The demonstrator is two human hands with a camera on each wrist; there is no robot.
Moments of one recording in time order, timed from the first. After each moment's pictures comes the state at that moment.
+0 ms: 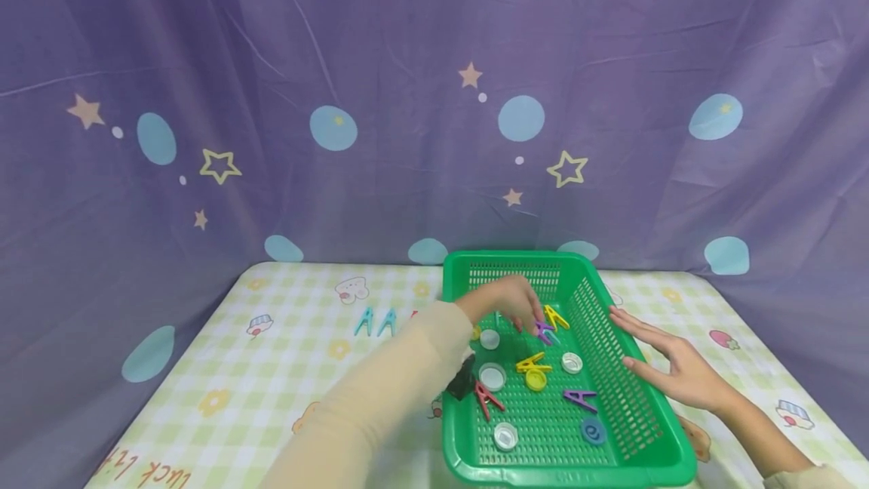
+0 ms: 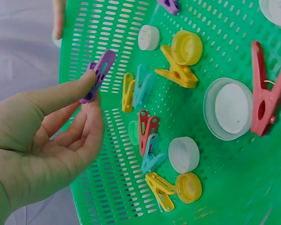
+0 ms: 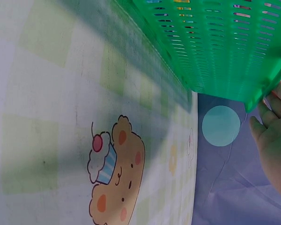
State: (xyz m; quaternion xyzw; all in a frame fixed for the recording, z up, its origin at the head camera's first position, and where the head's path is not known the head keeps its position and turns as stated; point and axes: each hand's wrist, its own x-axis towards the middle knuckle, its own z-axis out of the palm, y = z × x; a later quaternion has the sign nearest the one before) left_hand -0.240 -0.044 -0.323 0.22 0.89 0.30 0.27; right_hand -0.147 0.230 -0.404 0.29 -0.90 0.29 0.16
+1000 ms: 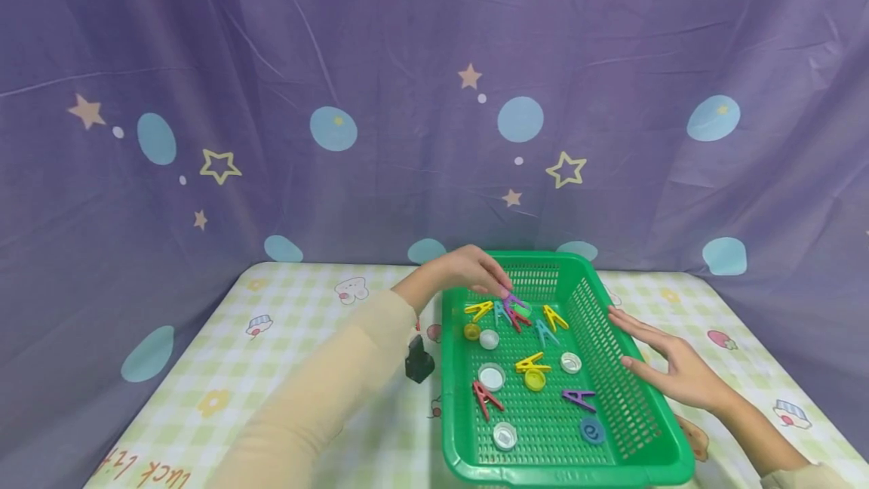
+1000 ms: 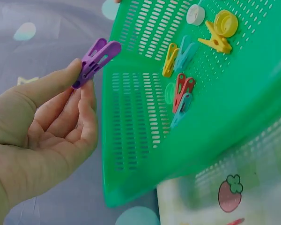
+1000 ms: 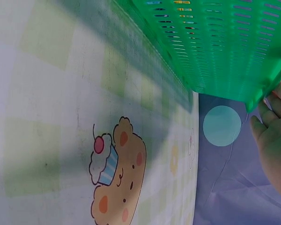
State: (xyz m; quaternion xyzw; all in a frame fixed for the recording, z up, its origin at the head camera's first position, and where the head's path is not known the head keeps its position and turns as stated) left_hand -0.263 -0.109 -0.295 0.20 0.84 0.42 0.28; right_hand -0.146 0.228 -0.402 0.29 -0.90 0.29 0.16
